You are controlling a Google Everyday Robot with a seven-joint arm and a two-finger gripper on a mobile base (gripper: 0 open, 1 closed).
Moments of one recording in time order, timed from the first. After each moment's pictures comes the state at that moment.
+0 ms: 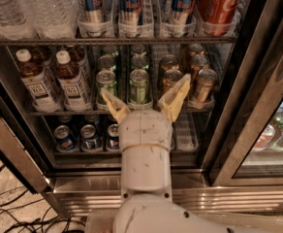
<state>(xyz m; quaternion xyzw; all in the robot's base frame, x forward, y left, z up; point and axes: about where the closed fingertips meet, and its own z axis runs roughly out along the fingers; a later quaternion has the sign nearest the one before) 0.487 -0.025 0.965 -0.06 0.59 -0.11 0.79</state>
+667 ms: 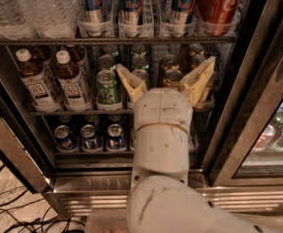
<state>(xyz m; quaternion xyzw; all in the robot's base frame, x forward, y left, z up) 0.488 -0.065 1.011 -0.01 0.60 -0.13 0.79</state>
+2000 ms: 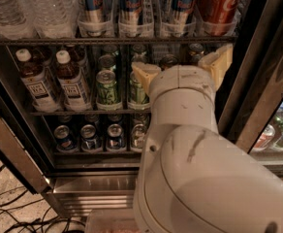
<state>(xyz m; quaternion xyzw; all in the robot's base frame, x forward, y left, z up) 0.485 -0.096 1.022 -0.03 0.72 -0.15 0.68</state>
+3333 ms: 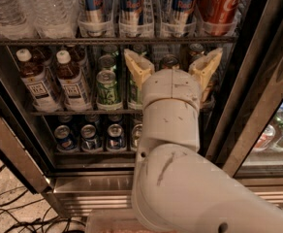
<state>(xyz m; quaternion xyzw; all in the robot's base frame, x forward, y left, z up) 0.503 -0.084 1.025 0.03 0.65 -0.09 0.76</state>
